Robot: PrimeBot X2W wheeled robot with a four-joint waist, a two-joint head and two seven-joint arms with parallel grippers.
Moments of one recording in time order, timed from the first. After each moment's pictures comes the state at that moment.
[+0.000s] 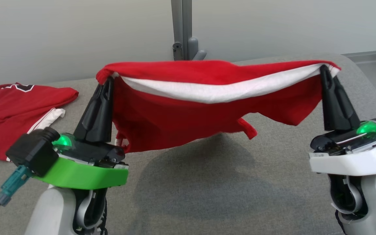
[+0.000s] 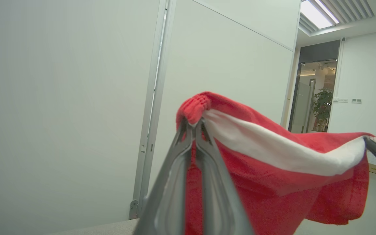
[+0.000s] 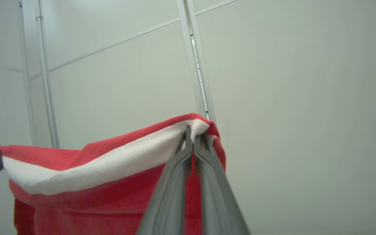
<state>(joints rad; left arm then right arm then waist) -0.22 0.13 -0.22 -0.17 -0.49 -0.13 -0.14 -0.20 -0.18 0.12 -0.20 0.45 0.13 -0.24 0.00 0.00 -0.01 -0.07</state>
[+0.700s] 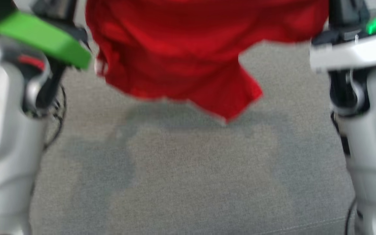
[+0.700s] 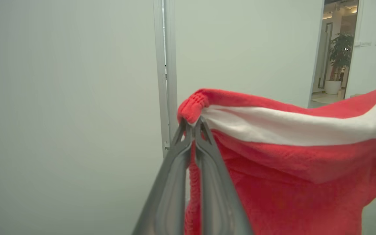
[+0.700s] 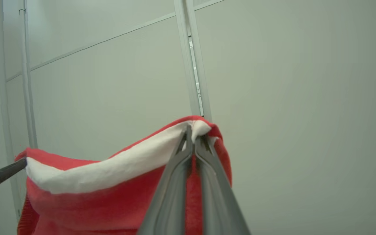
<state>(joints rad) -0.78 0.28 -0.28 0.09 -0.56 -0.13 0.11 -0.64 -0.17 0.11 -0.02 0.48 0.13 -0.12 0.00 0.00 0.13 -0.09</state>
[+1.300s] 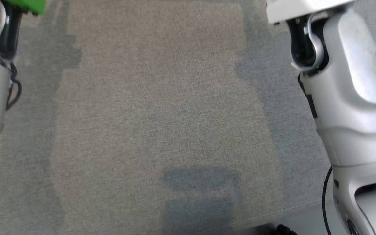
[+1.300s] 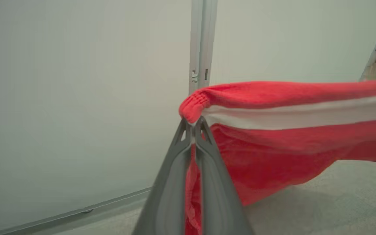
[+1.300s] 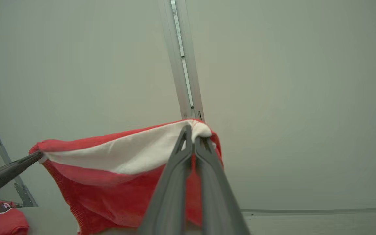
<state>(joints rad) -1.21 0.39 -0.47 0.66 -0.59 -0.13 -0.21 -1.05 -0.05 0.20 0.39 0.38 0.13 -0.26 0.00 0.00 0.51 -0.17</state>
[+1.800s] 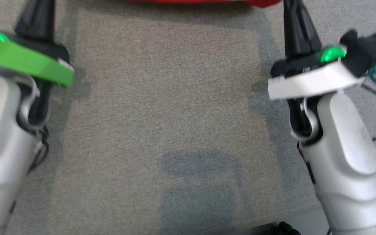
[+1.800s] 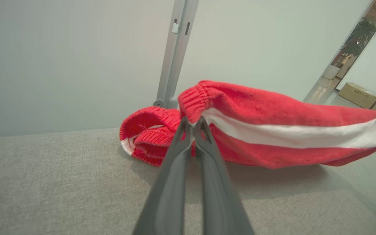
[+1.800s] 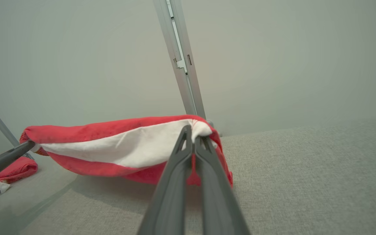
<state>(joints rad) -0.90 0.45 -0.51 0.39 -0.81 -0.13 -0.26 -0.68 -0.05 0.17 0.18 0.36 0.13 -0.26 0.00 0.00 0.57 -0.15</state>
